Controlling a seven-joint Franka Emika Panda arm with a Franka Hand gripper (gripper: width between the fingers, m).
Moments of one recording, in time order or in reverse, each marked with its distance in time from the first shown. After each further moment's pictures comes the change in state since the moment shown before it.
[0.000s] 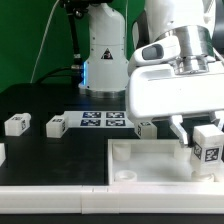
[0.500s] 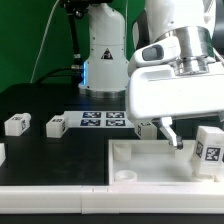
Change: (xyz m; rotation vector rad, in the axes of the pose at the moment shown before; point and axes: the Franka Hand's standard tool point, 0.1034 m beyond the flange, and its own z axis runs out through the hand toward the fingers) arm -0.001 0.000 0.001 0.001 -0.011 0.000
